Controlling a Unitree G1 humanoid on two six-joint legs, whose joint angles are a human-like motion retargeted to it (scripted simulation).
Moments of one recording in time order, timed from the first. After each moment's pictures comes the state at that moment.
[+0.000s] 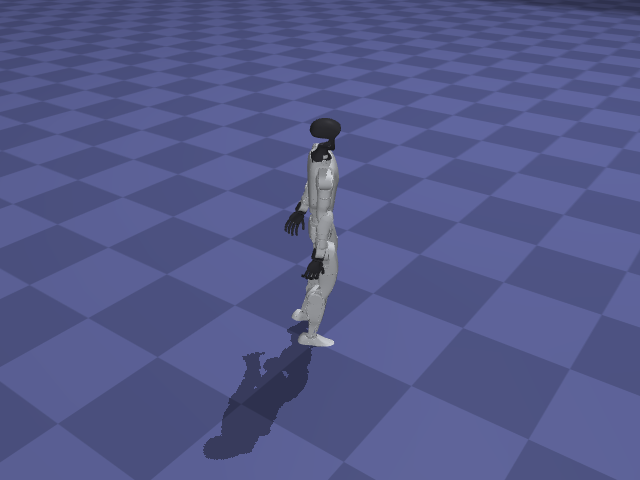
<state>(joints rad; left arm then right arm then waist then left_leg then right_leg) 0.13 0.09 -0.03 1.70 -0.14 0.18 -0.10 0.01 -0.15 -0.09 1.62 -0.28 0.17 -0.01 -0.02 0.01 0.01 -0.08 0.15 0.48 0.50 0.04 -0.07 0.06 0.00 -0.16 0.02 0.00 -0.08</state>
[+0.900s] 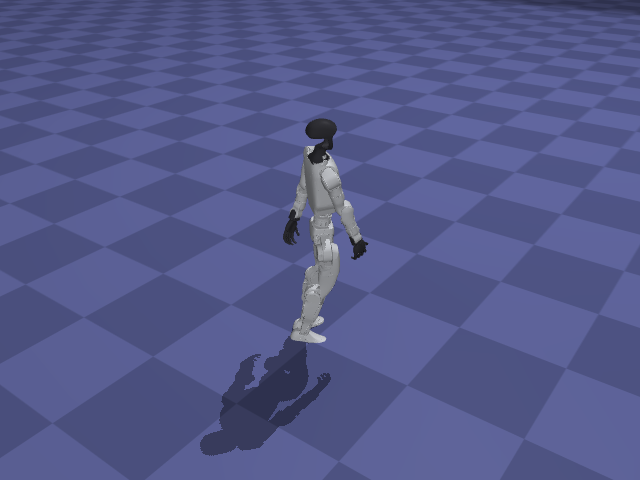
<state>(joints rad) 0.23 0.09 0.28 1.62 -0.17 0.23 -0.11 -0.32 0.03 -0.12 1.54 -0.37 0.01 0.11 0.12 0.00 -0.08 0.06 0.04 0.45 0.14 -0.07 -0.07 0.12 0.07 -0.25 0.04 -0.08 -0.12</state>
